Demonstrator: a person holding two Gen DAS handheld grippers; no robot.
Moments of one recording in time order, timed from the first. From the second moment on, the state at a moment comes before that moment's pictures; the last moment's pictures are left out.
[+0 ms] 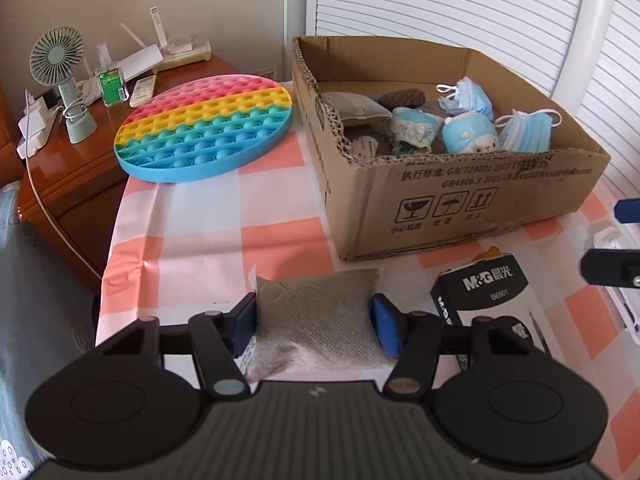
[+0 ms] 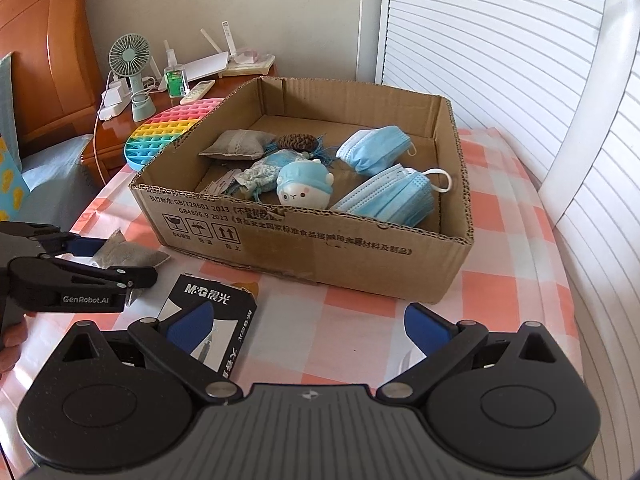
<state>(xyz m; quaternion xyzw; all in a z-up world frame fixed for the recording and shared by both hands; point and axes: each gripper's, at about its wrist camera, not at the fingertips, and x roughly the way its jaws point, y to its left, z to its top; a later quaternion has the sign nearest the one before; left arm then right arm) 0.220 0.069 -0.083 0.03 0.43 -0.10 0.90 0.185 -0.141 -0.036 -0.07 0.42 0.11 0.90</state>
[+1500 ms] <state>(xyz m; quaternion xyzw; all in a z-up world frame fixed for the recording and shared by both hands) 0.208 0.082 -0.086 0.02 0.40 -0.17 0.90 0.272 -0.098 -0.085 -0.04 0.56 -0.10 0.82</state>
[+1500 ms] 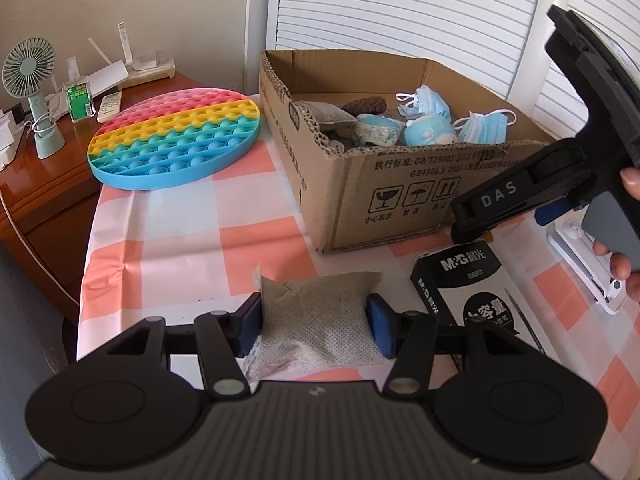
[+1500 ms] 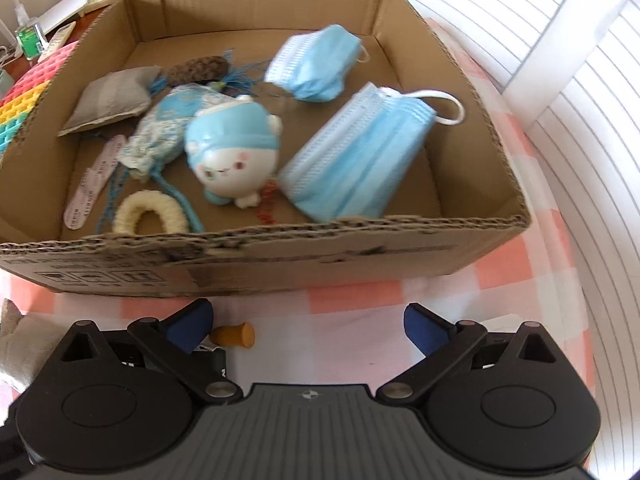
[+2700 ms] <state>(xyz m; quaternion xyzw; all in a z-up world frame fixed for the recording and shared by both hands) 0.203 0.073 -0.087 0.05 0.41 -0.13 0.90 0.196 -0.133 -0.078 -0.14 0.45 0.18 0.86</state>
